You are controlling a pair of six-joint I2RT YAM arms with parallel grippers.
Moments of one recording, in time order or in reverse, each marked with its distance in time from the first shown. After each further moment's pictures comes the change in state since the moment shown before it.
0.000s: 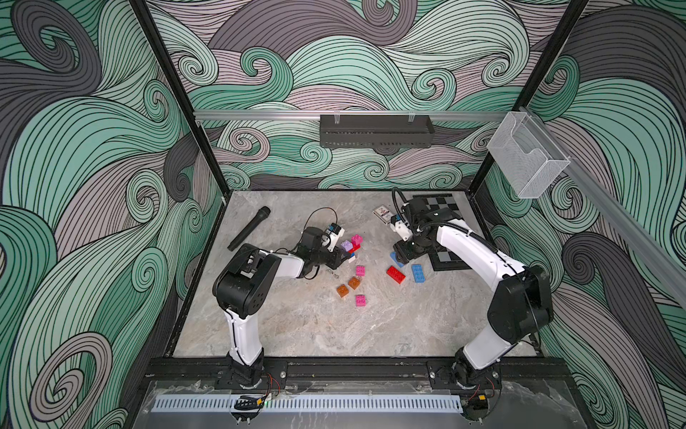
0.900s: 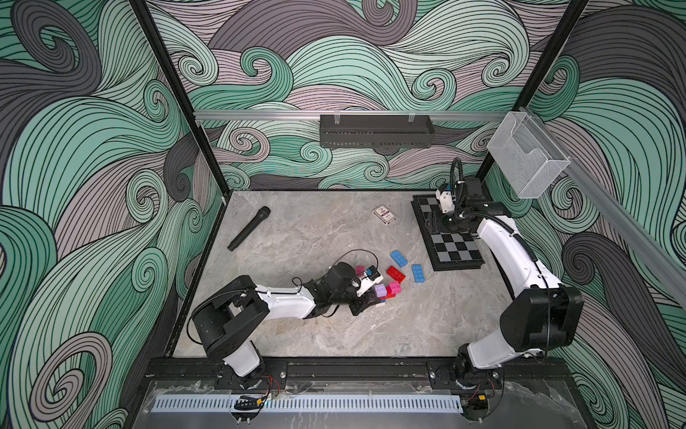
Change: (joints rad) left arm -0.486 -0.271 -0.206 -0.018 -0.150 0.107; right arm -0.329 -0.100 0.058 0.184 -0.087 0.095
